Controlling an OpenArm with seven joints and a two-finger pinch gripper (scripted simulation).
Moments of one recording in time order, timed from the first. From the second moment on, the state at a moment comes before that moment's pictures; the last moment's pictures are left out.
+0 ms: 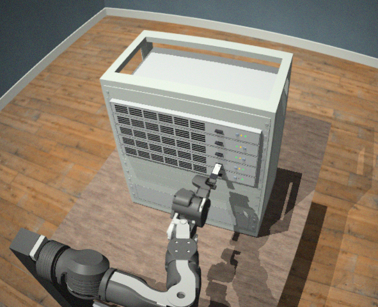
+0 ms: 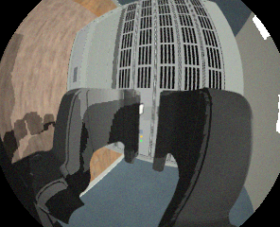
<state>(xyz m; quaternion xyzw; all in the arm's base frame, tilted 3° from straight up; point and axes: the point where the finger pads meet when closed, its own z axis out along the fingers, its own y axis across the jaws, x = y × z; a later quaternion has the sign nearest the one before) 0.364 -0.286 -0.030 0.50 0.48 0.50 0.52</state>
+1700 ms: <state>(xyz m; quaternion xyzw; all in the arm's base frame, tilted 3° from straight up) 0.454 -0.293 -0.022 0.50 0.47 0.50 0.53</state>
